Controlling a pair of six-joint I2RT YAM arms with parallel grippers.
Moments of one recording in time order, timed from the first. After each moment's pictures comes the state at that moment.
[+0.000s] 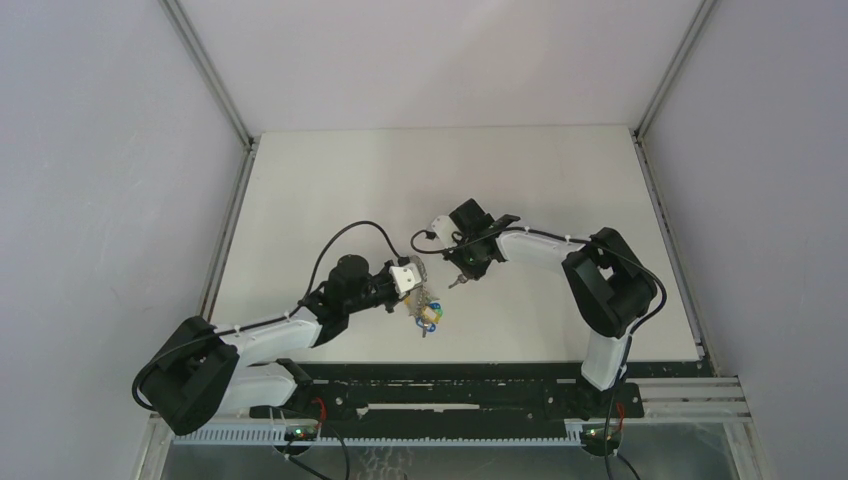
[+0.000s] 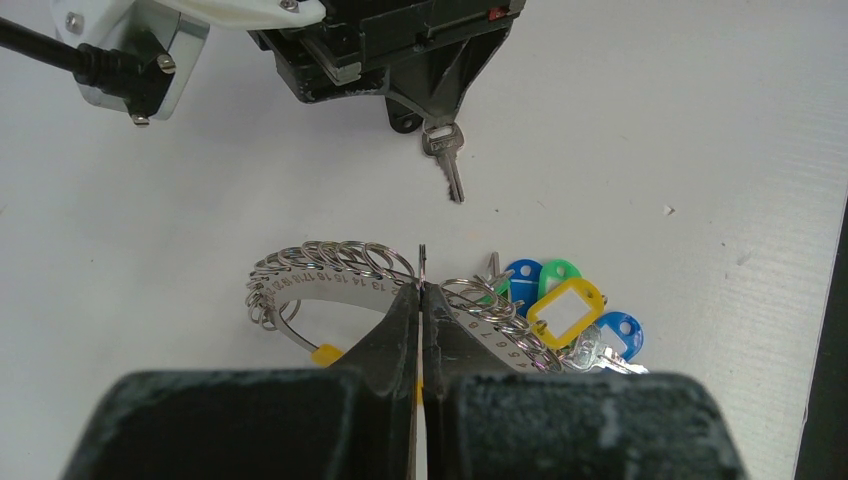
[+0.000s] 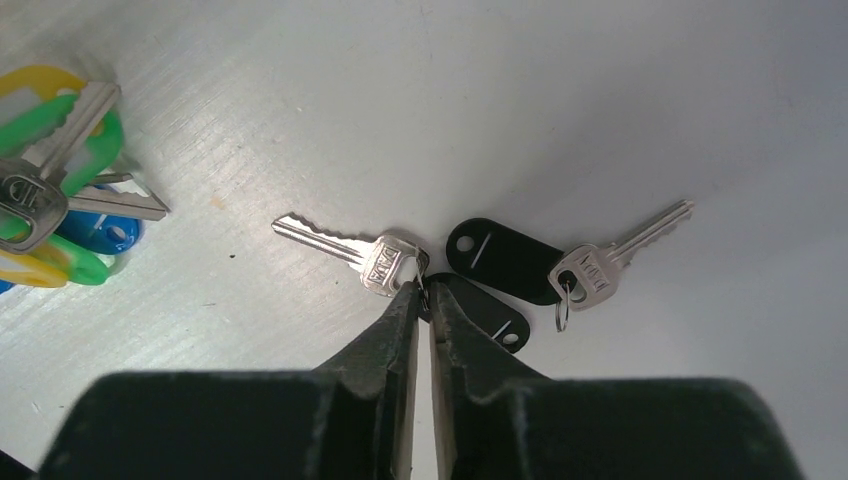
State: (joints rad) left arm -0.70 1.20 0.36 0.46 0.37 0.38; right arm 0.67 1.82 1.15 -0.49 -0.13 -0.32
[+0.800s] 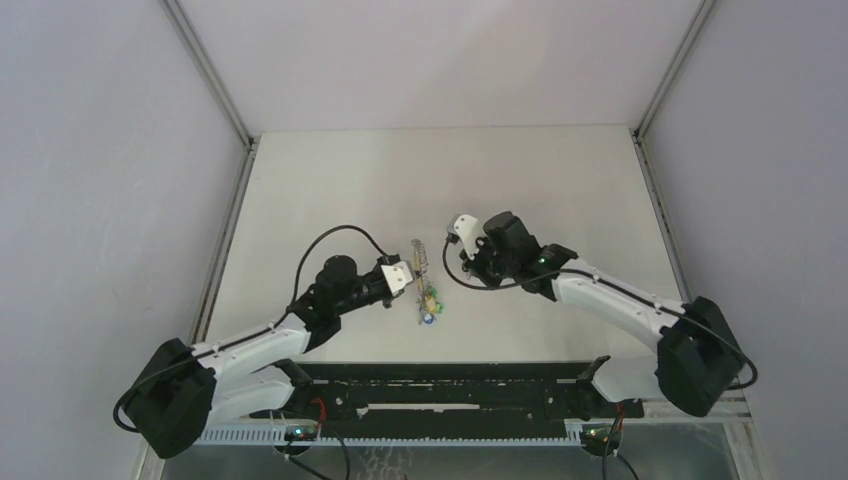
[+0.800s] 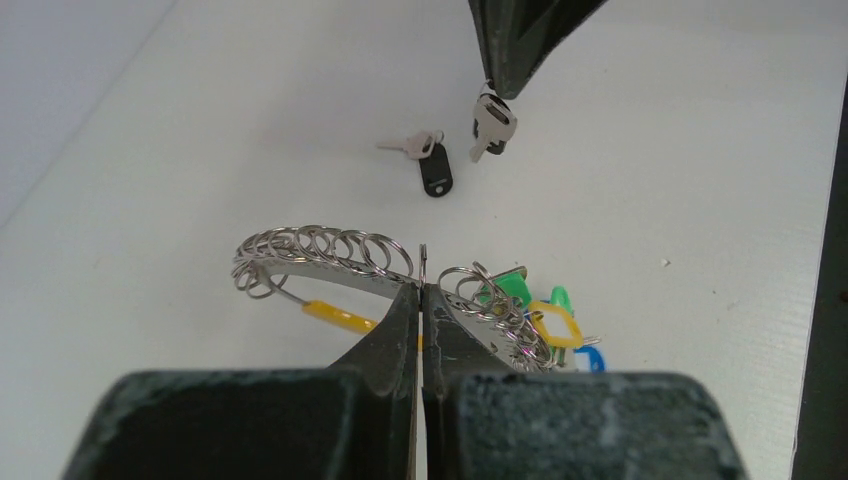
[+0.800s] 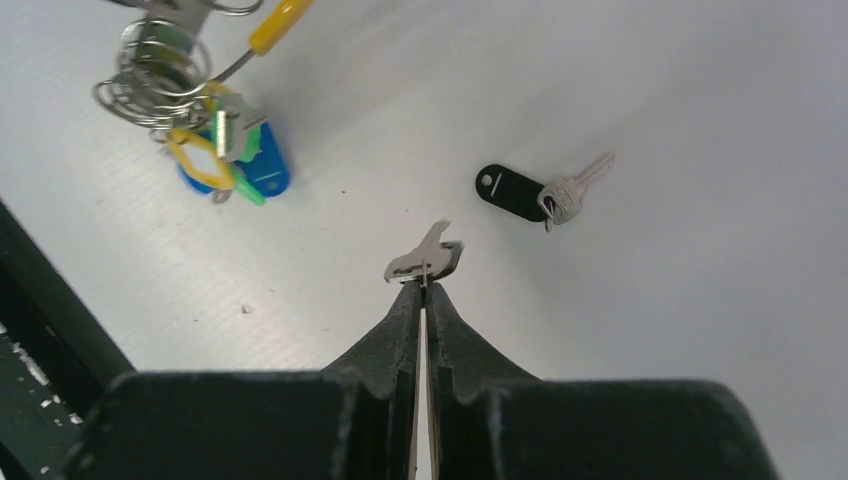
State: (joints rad) left arm -0.70 1.08 0.36 0.46 0.37 0.38; right arm 0.71 1.35 0.88 -0.37 -0.14 -0.25
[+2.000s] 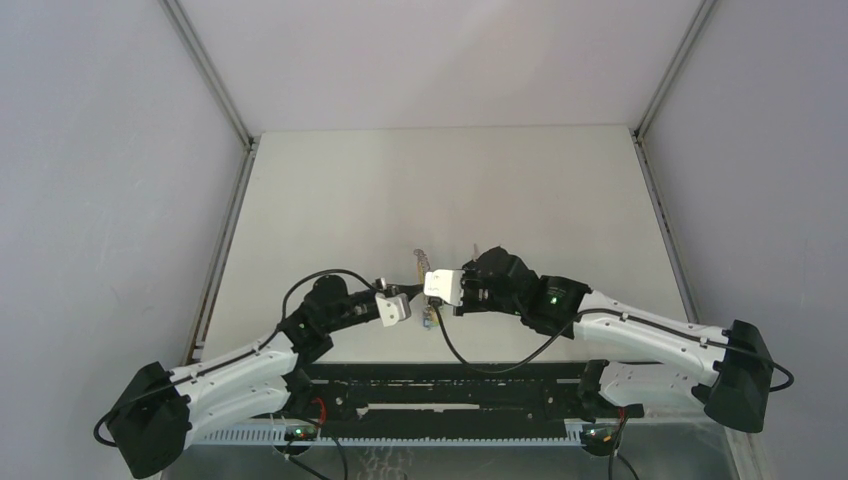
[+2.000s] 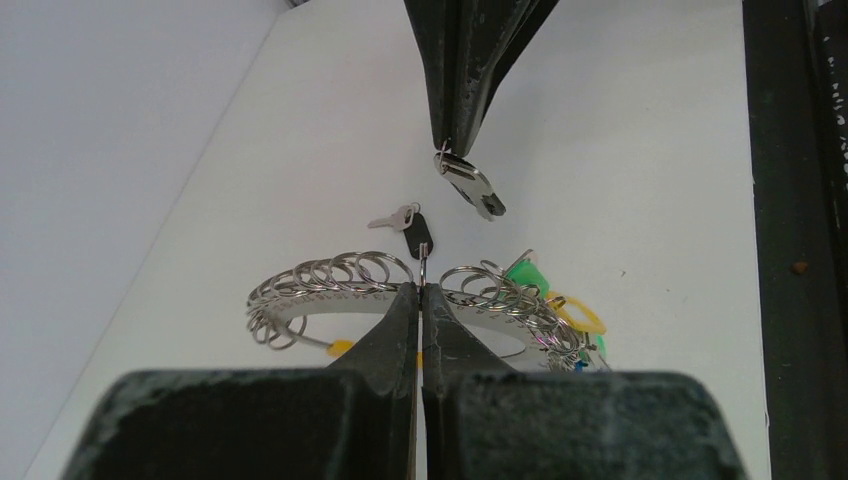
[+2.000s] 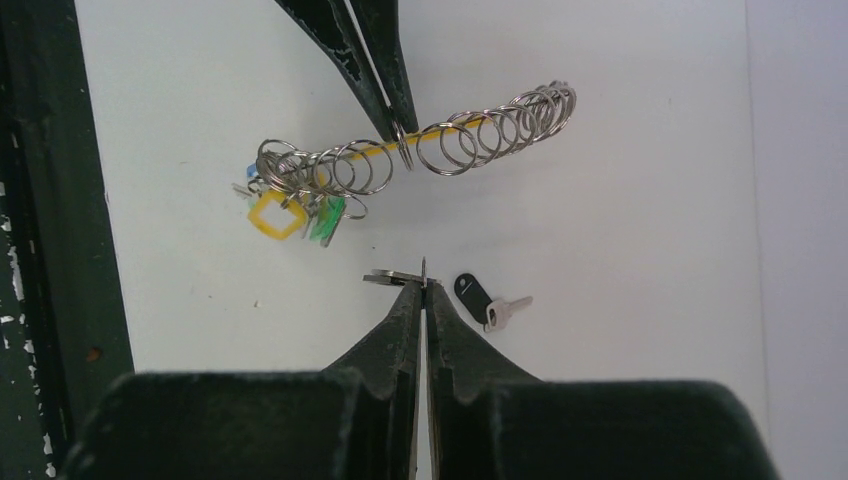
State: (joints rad) left arm -0.80 0.88 0.27 0.49 0.42 0.54; right arm 1.04 1.10 0.82 -0.34 -0.02 -0.63
